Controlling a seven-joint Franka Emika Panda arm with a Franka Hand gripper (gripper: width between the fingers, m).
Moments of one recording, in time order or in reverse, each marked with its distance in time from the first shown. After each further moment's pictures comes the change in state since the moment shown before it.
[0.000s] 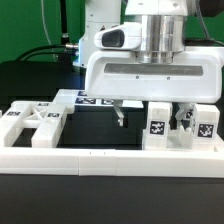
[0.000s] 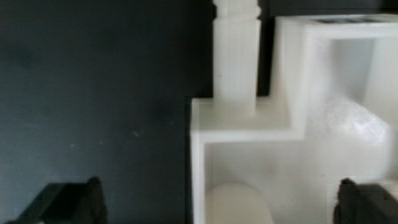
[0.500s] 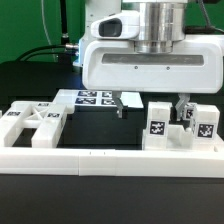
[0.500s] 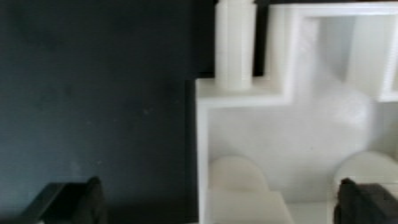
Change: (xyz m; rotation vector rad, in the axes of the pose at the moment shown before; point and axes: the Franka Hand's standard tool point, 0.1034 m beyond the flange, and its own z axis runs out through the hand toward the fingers) arm 0.009 0.001 -0.024 0.018 -0.056 0.011
